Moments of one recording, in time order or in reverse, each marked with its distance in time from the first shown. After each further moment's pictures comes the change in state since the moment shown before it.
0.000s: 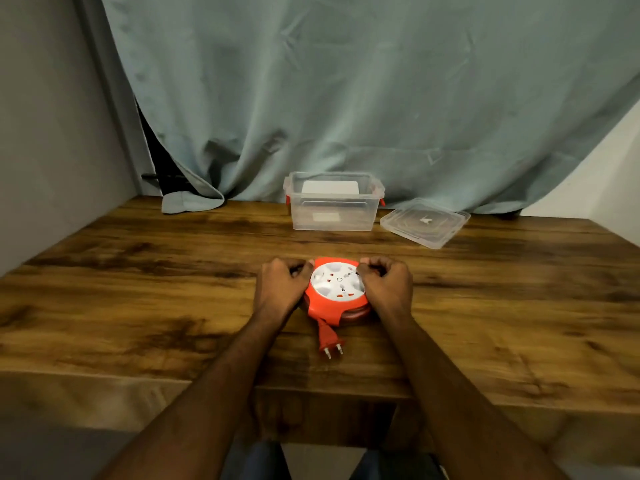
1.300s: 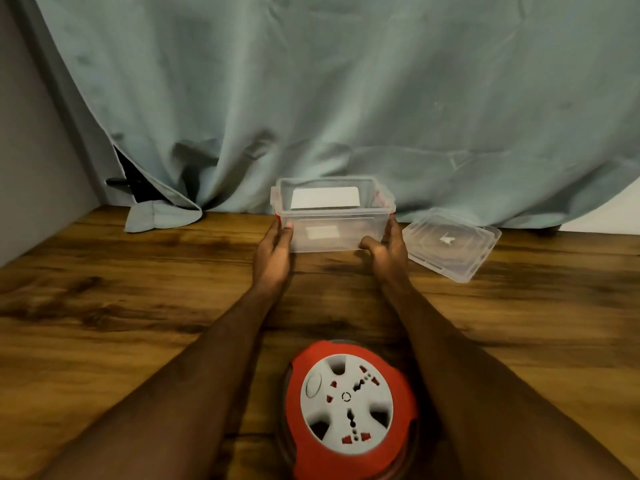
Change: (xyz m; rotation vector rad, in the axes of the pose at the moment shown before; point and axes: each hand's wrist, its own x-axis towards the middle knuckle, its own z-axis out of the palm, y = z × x) left_hand 0.155 -0.022 0.058 -0.585 0.065 -0.213; right_hand 0.155 0.001 0.060 0.290 -0.156 0.009
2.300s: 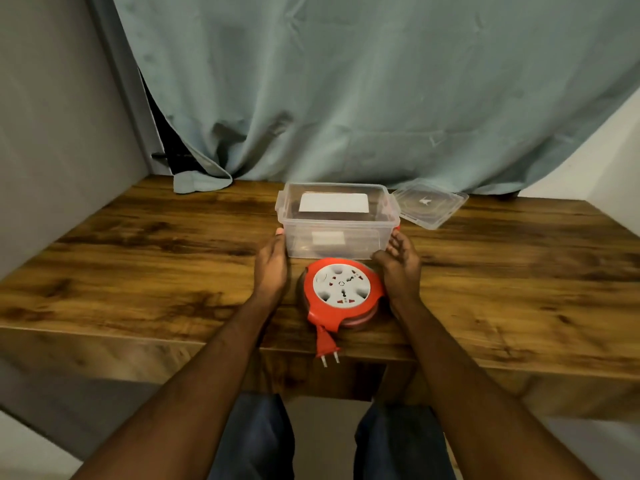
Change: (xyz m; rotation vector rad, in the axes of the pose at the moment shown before) left_hand -0.179 0.043 -0.072 -0.043 0.057 -0.095; right_hand -0.196 -0.037 -0.062 0.195 0.064 0.072
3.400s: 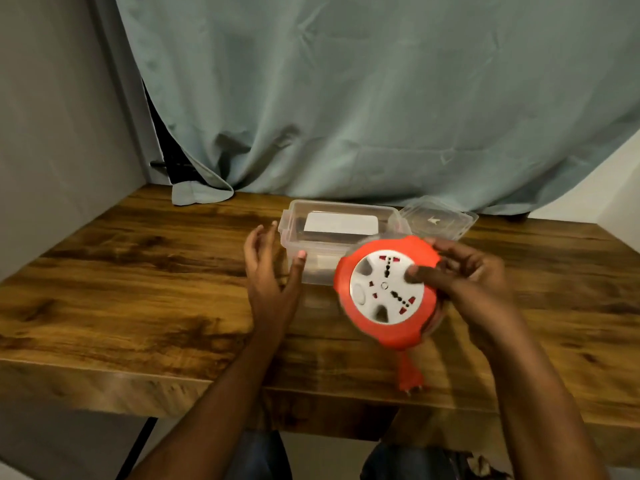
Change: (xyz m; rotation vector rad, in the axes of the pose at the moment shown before) left_hand -0.001 -0.002 -0.007 0.411 0.176 0.513; right_hand -0.024 -0.107 -0.041 -0.129 -0.176 0.019
